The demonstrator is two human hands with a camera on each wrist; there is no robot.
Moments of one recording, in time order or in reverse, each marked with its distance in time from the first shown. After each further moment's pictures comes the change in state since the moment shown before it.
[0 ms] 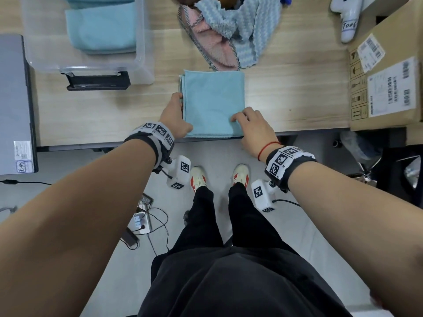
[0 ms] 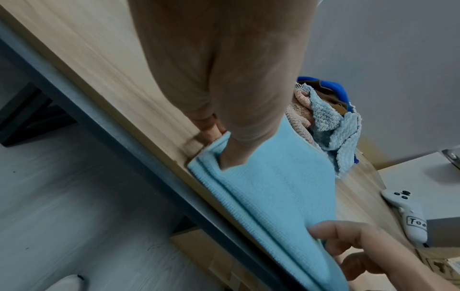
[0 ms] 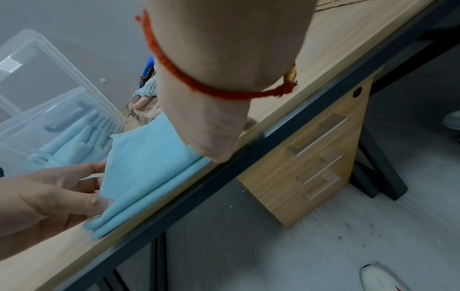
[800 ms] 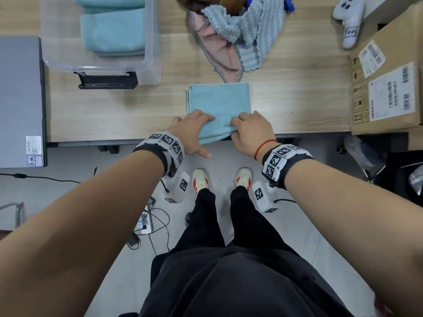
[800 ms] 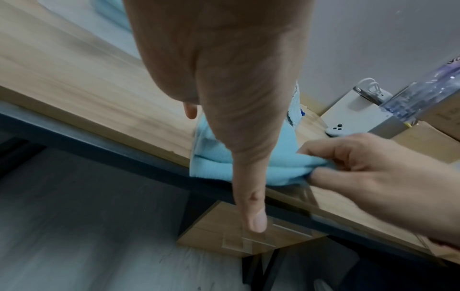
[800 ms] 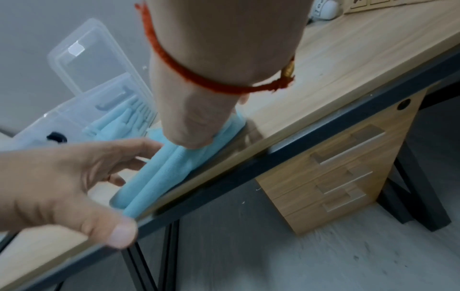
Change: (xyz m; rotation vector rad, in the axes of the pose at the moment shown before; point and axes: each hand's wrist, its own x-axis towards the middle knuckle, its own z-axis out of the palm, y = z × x) left_hand -0.038 0.012 0.014 0.671 -0.169 0.279; right_hand 0.003 -0.023 -0.016 -0.191 0.012 -0.088
